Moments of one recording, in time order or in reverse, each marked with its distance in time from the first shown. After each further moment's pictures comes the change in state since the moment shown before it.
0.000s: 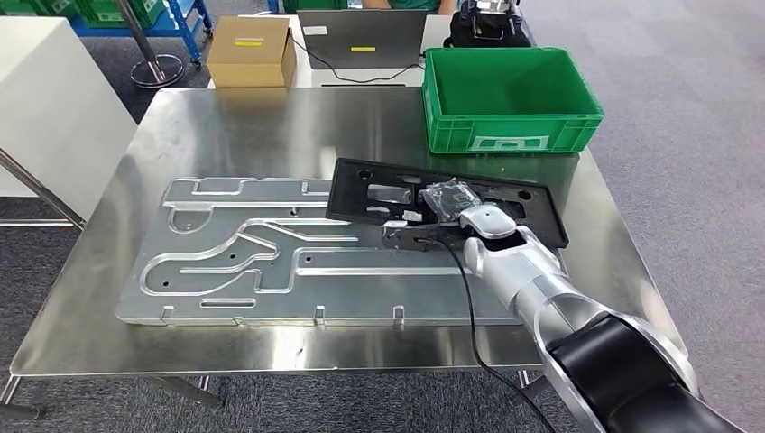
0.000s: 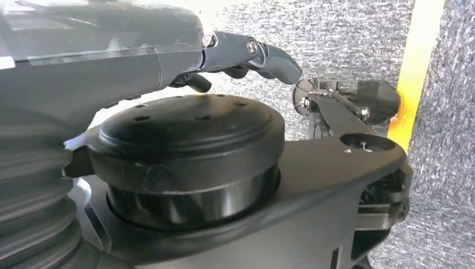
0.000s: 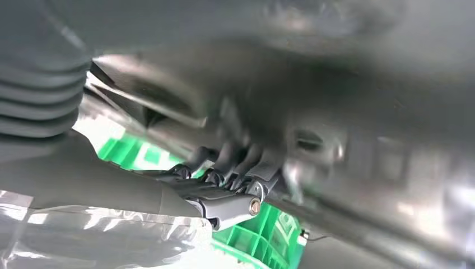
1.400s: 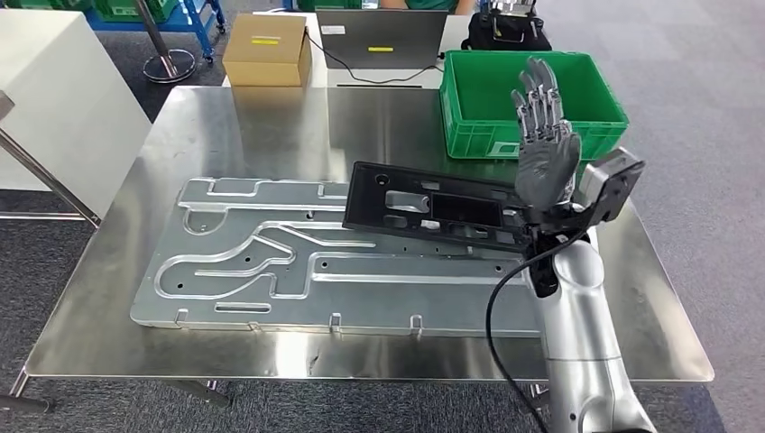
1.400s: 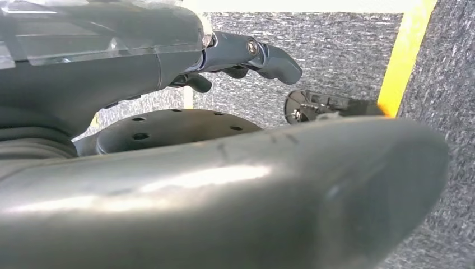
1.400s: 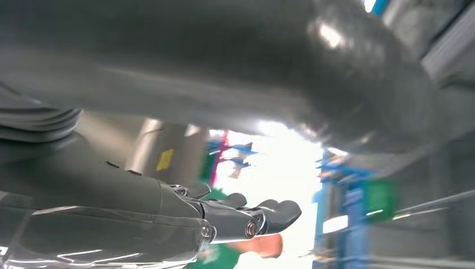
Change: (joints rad) left arm 0.006 -0.007 0.068 0.000 0.003 0.038 -0.053; right arm 0.467 -0.018 -0.517 -1.104 -1.098 0.179 -0.301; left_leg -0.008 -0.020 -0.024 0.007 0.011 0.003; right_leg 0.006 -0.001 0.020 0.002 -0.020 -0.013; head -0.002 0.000
